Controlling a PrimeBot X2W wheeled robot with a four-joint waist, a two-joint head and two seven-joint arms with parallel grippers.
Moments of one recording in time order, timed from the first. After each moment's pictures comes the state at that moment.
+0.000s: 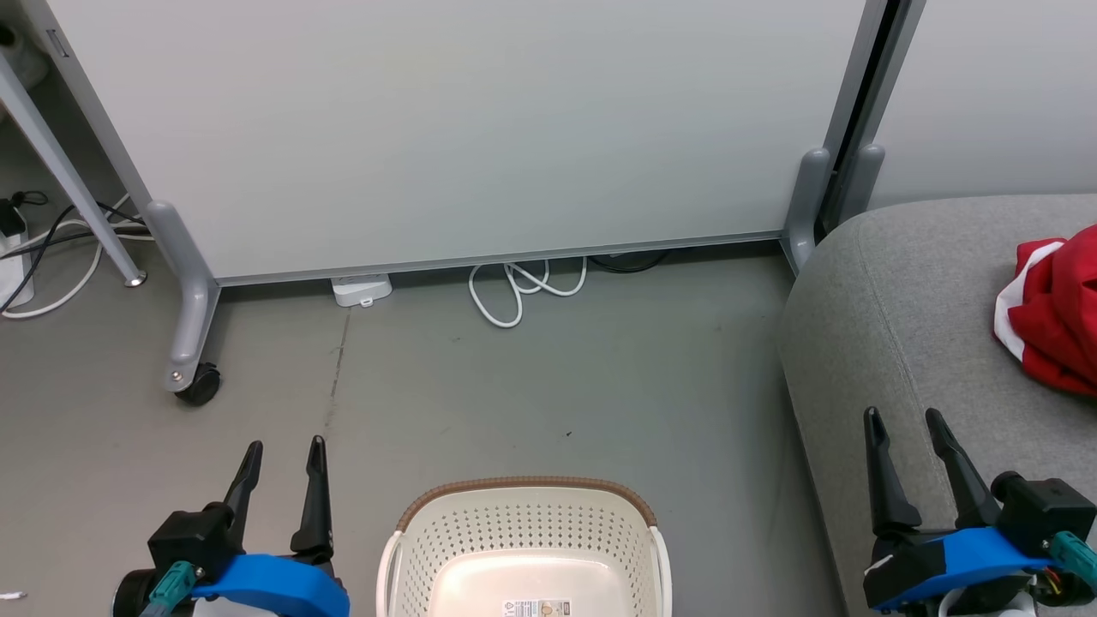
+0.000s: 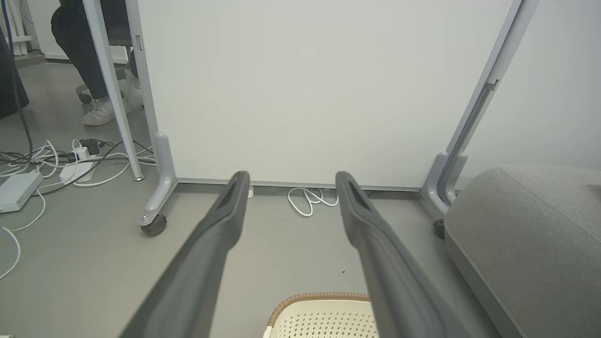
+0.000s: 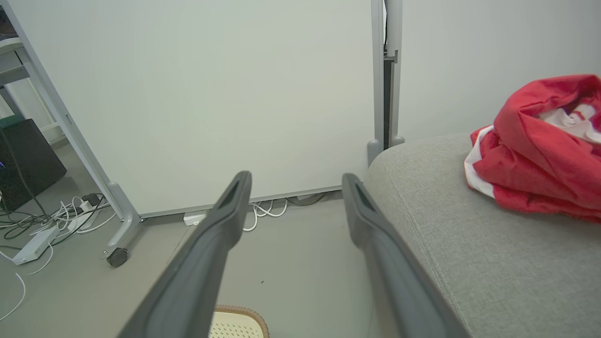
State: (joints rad) left arm -0.08 0.13 -0.07 0.43 -0.28 -0.12 -0.26; right arm -0.05 -0.05 -0.09 0.25 0.20 0.13 -0.20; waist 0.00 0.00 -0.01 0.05
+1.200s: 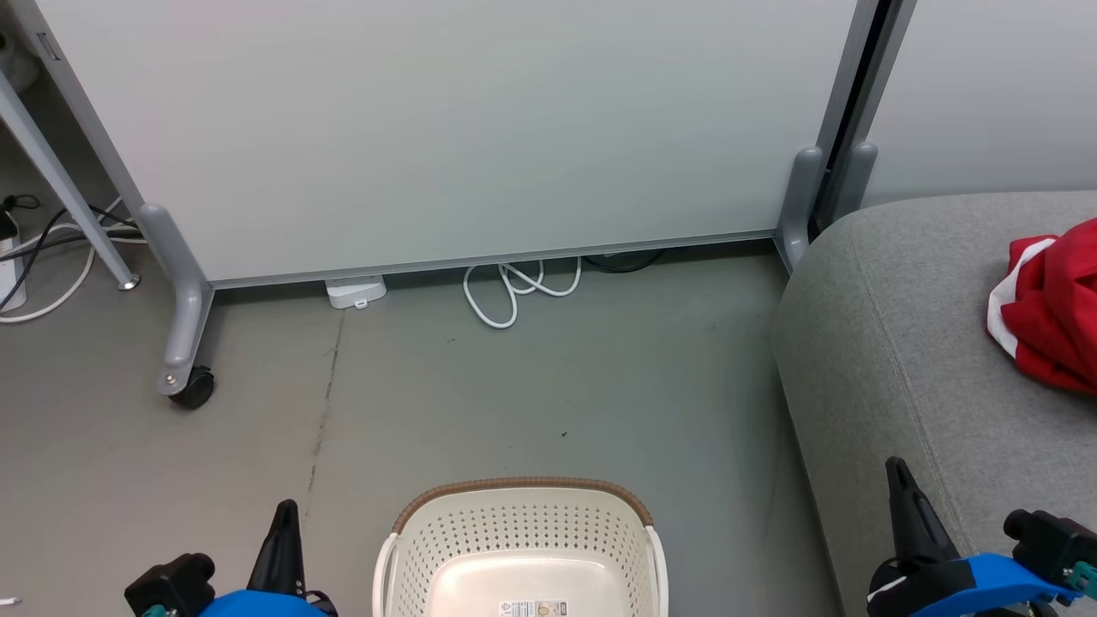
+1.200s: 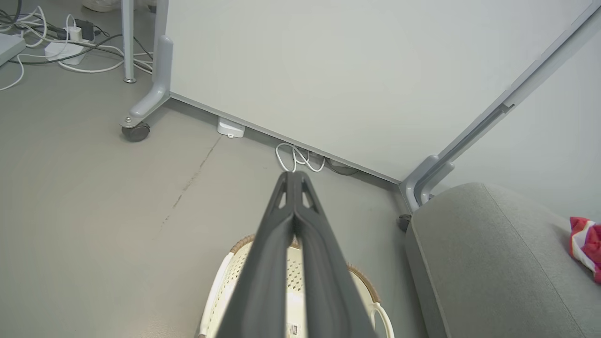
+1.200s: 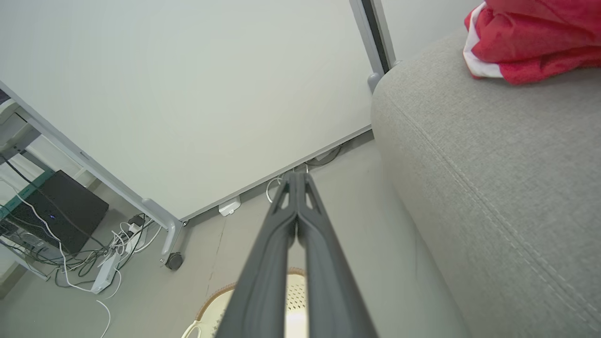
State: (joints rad) left arm -0.02 0.09 -0.04 0.48 -0.54 -0.13 -0.18; right arm -0.02 -0.04 -0.08 0.32 0.50 0.13 -0.13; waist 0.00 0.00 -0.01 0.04
